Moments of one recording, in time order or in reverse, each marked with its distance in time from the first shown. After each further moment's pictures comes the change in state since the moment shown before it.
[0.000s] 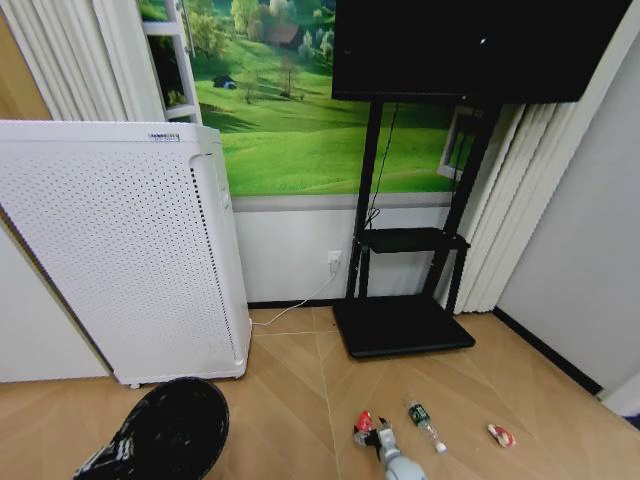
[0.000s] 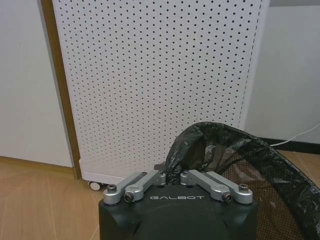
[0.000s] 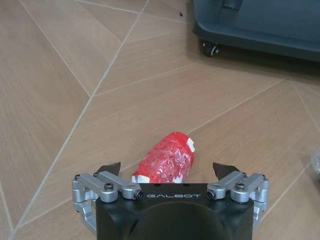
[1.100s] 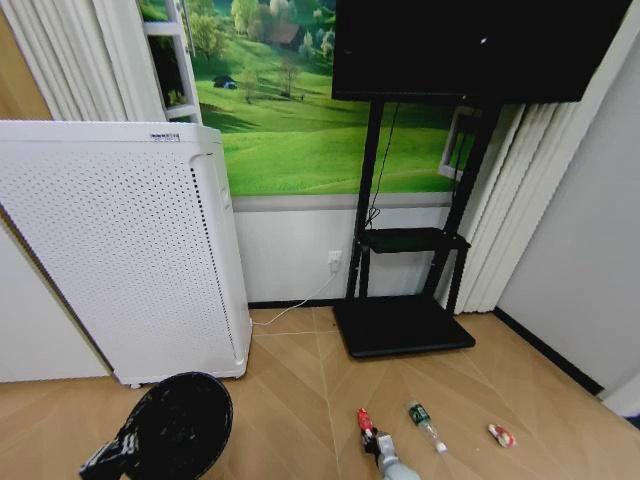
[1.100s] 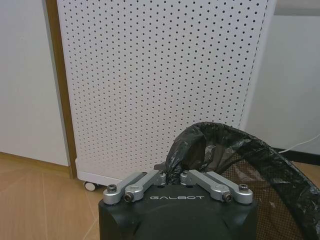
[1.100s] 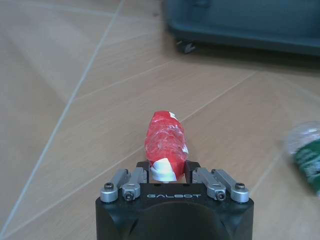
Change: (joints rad) left arm -0.032 0.010 0.026 -0.004 -0.038 0.008 -0.043; right arm -0.037 0.012 0.069 0.043 0.048 0.001 0.057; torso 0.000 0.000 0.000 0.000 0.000
